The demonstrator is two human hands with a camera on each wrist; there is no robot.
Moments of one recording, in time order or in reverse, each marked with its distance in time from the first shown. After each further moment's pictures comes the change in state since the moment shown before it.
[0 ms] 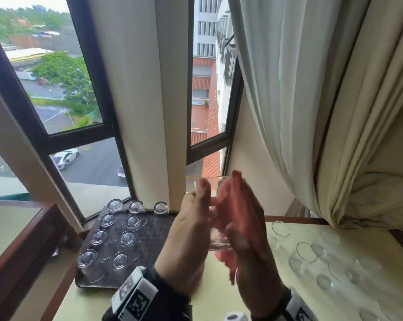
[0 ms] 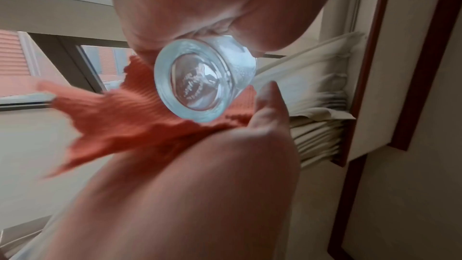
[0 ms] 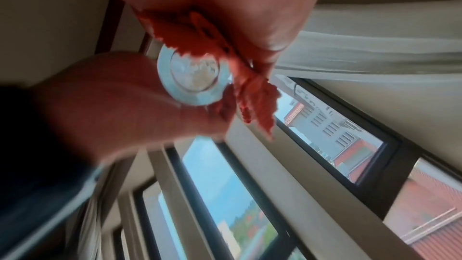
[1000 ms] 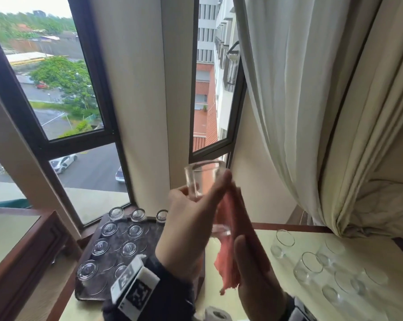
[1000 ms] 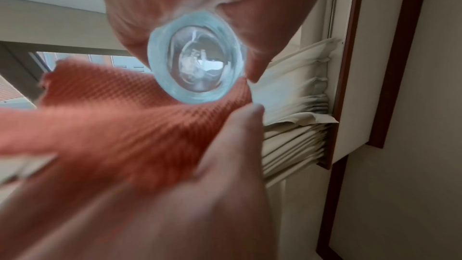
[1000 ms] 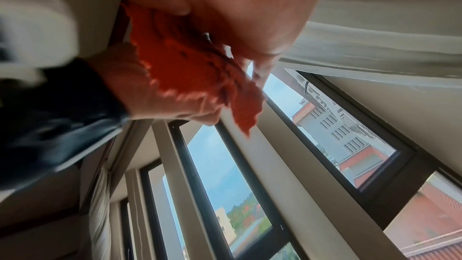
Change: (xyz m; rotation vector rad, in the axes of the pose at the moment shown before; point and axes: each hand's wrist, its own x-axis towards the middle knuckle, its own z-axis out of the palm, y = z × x) left_hand 0.031 0.029 -0.016 0.047 0.065 0.005; right_hand 0.013 -0.003 0.018 0.018 -0.028 0.018
